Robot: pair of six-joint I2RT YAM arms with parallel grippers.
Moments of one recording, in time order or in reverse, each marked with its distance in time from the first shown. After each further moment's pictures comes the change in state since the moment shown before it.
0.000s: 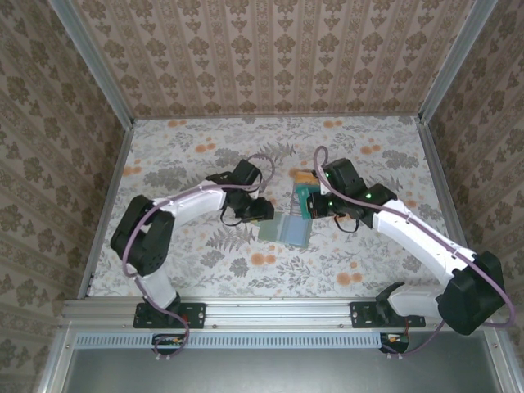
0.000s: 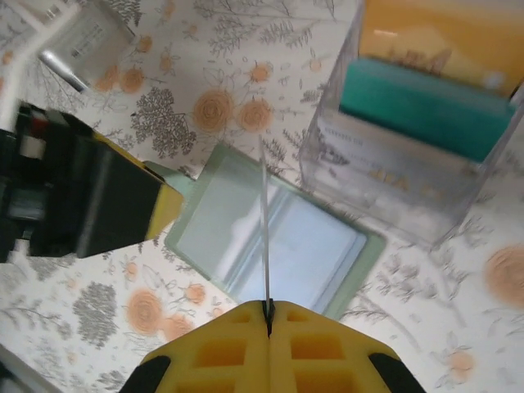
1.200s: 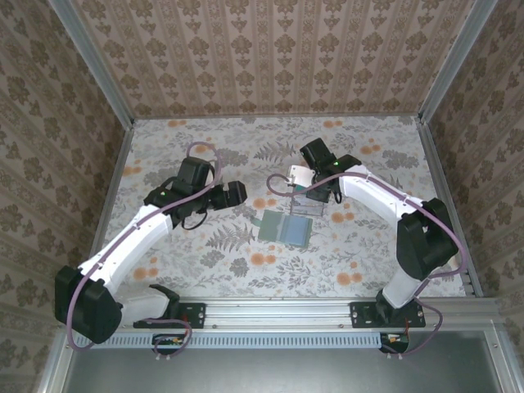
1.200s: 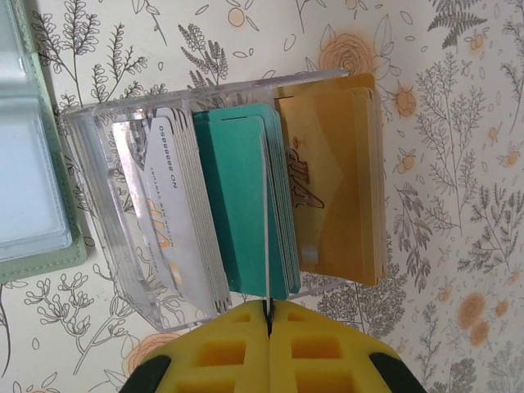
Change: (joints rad) left arm 0.166 -0.515 -0.179 -0.046 -0.201 -0.026; right arm -0.026 0.409 0.267 -0.069 0.319 -1.129
